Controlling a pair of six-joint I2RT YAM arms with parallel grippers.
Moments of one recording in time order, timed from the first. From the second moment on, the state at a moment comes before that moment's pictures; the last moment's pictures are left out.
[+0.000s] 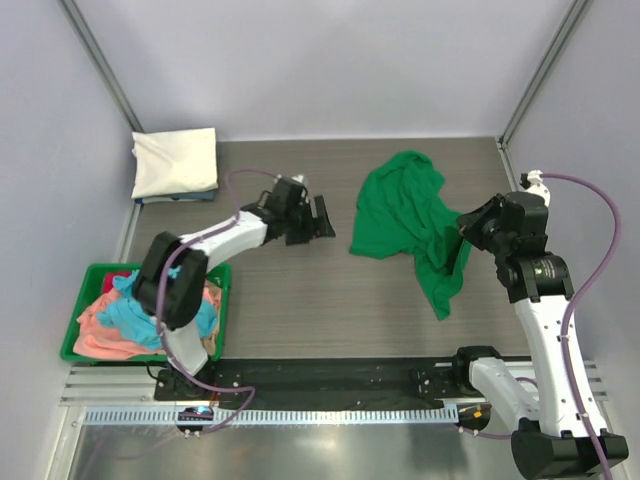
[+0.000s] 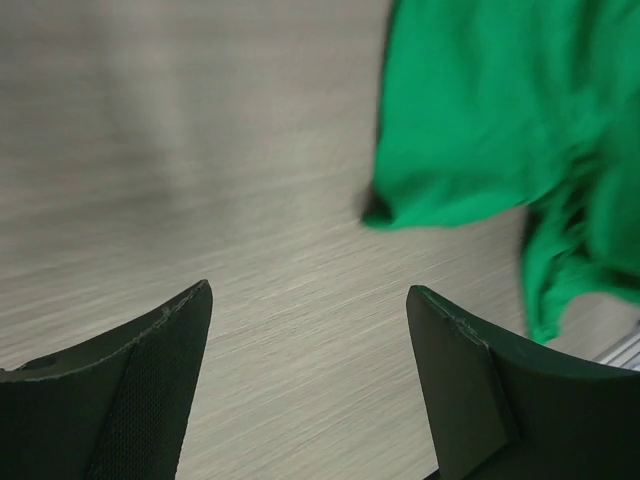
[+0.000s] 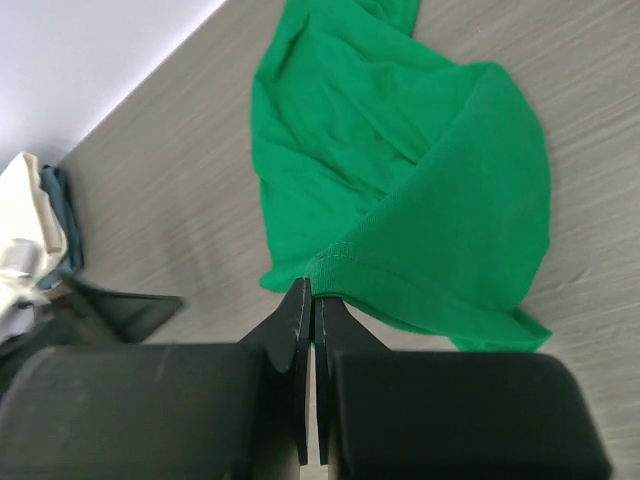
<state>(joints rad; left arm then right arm) -0.53 1.70 1.21 -0.24 0.15 -0.67 0.03 0.83 1.05 -0.69 0.05 0.66</state>
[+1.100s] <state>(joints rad) -0.69 2.07 1.26 0.11 0.31 -0.78 0.03 0.88 1.02 -0.64 0.11 0.60</state>
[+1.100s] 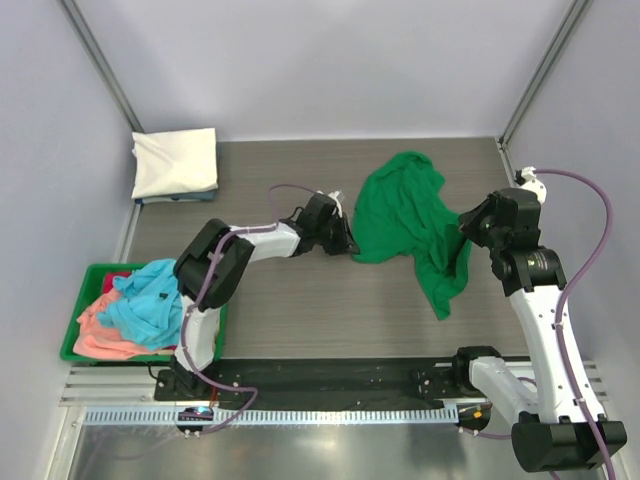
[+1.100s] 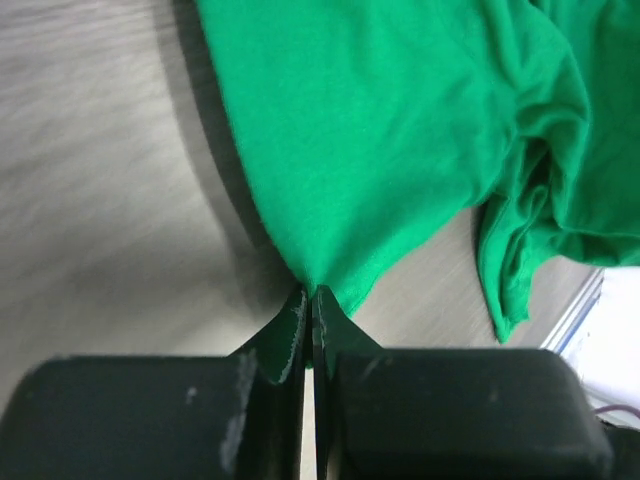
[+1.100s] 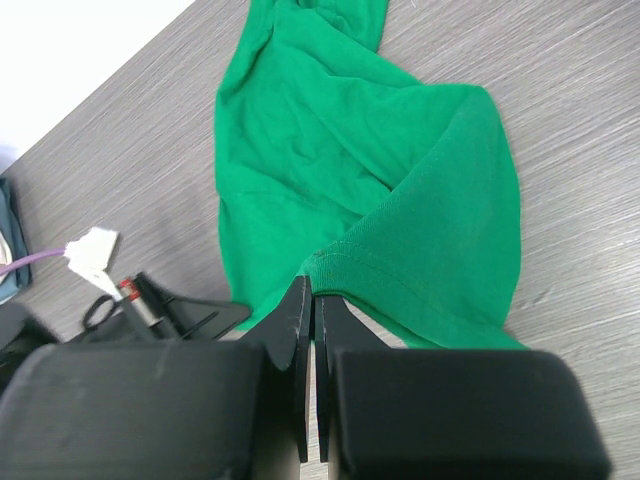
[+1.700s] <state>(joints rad) -0.68 1.18 1.96 -0.76 -0.20 -0.49 0.03 0.68 1.40 -0.73 0.12 0.57</state>
